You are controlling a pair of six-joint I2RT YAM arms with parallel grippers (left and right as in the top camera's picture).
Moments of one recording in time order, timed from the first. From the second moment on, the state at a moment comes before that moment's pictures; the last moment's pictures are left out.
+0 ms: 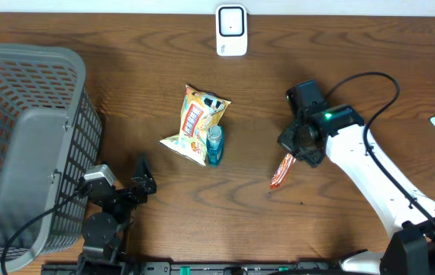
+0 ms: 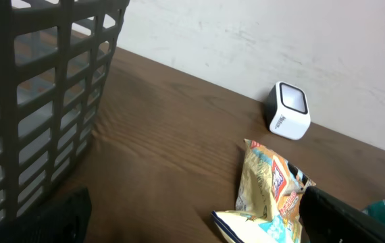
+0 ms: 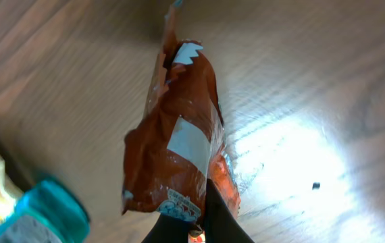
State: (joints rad) left arm -0.16 0.02 0.06 -0.19 -0.17 -0.40; right arm 0.37 1.56 1.15 -0.97 0.03 1.12
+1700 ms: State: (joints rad) left arm -0.16 0.02 0.06 -0.19 -0.17 -0.40; right arm 0.29 1.81 1.00 -0.85 0.08 1.11
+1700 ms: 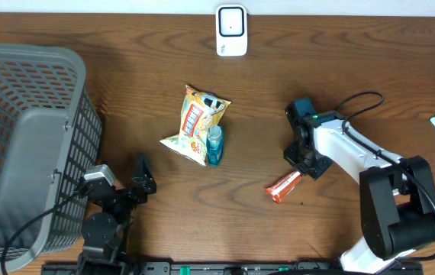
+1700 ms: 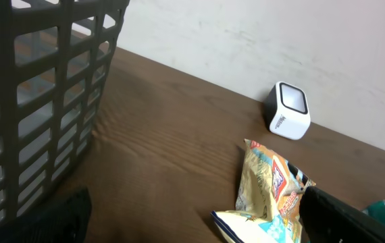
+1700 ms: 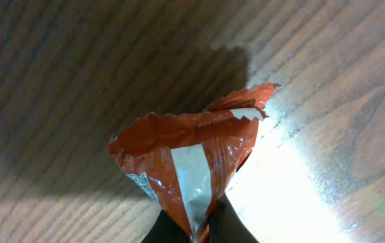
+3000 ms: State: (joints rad) left arm -0.16 0.02 0.06 -0.19 -0.17 -0.40; right arm 0.29 1.43 0.96 -0.82 -0.02 0.98
